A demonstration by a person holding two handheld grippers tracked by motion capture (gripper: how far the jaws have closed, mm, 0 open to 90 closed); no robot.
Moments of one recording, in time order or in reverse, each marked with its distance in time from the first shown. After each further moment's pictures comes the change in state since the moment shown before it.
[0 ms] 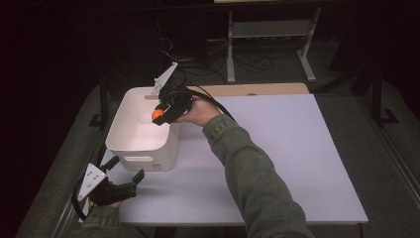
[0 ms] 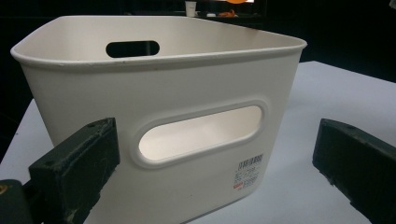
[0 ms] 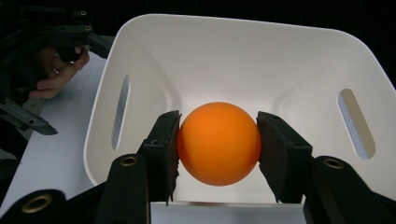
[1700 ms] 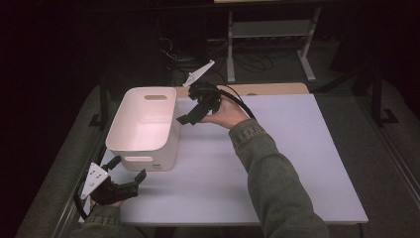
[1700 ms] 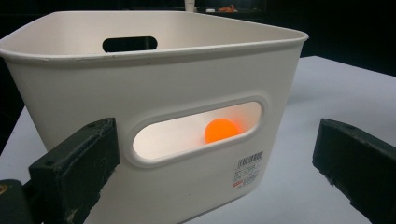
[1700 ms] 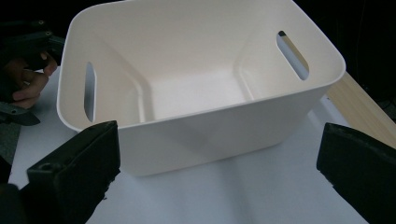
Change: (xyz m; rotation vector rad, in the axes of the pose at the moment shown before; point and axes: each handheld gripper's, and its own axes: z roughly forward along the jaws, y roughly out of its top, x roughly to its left) left arm -0.002 -0.001 0.004 0.018 -0.002 0.011; right arm -0.009 -0.058 -0.045 -0.057 -0.121 0.230
